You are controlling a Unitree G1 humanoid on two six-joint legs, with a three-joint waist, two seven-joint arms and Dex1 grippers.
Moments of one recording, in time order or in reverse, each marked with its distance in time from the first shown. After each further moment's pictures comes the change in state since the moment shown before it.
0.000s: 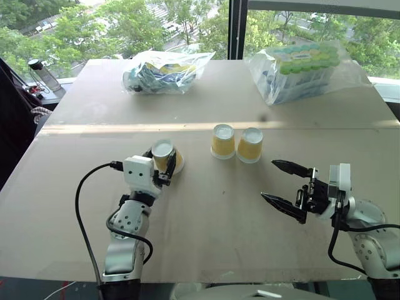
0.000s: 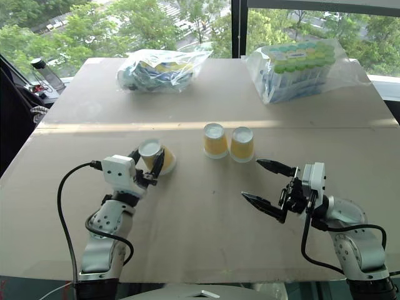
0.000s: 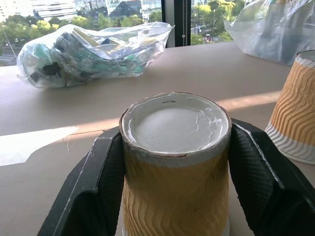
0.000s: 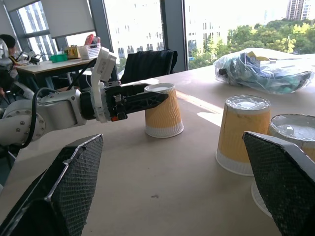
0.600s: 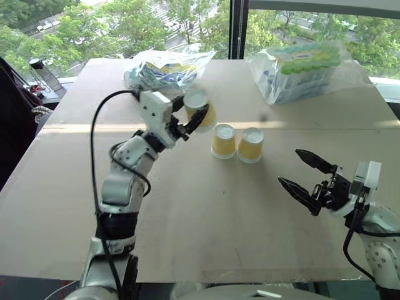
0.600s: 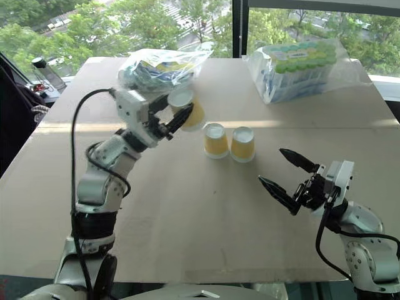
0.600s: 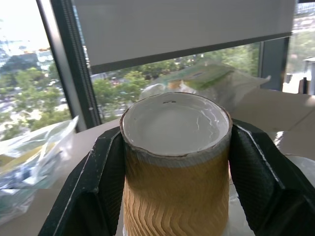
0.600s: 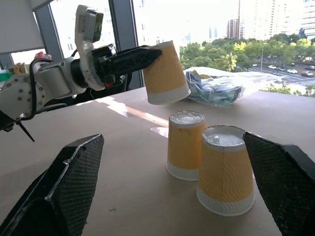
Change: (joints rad) left arm -0.682 0.161 -0.108 0.257 -0.207 0.235 -0.387; right arm 0.091 0.035 -0.135 -0.068 0.052 -0.024 -0.134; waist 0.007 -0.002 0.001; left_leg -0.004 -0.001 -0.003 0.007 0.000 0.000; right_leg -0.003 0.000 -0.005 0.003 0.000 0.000
